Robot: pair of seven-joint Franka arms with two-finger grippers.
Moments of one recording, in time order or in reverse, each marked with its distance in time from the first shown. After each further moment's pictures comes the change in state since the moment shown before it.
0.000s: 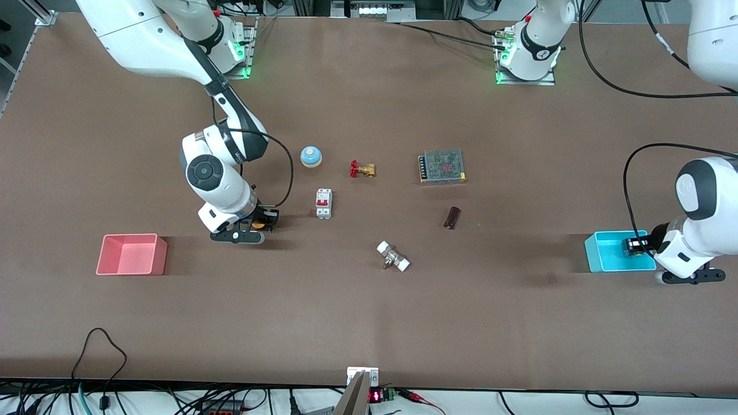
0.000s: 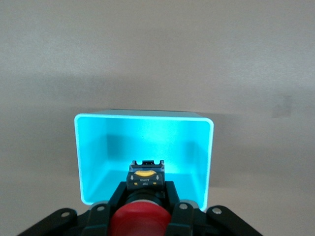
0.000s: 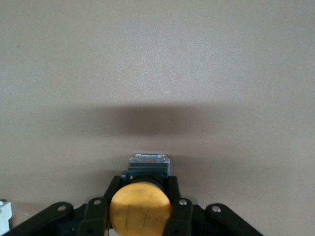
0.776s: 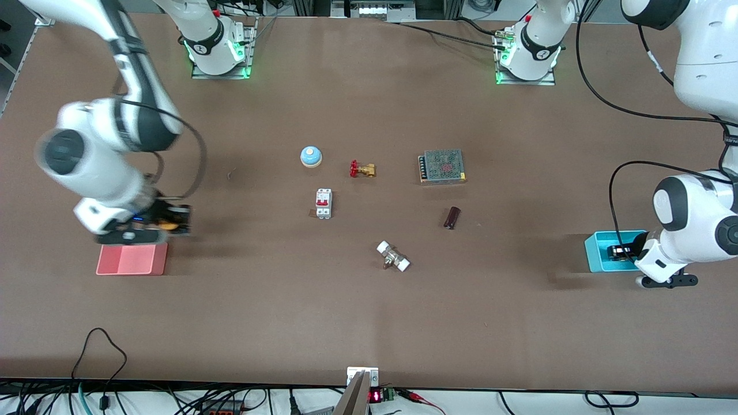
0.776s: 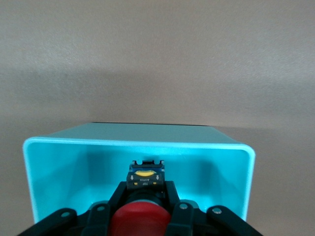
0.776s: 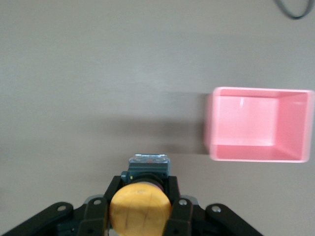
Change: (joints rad) left arm 0.018 0.114 0.000 -0.017 0.000 0.128 0.007; right arm -0.288 -0.270 -0.015 0.054 0.053 -0.274 -0.453
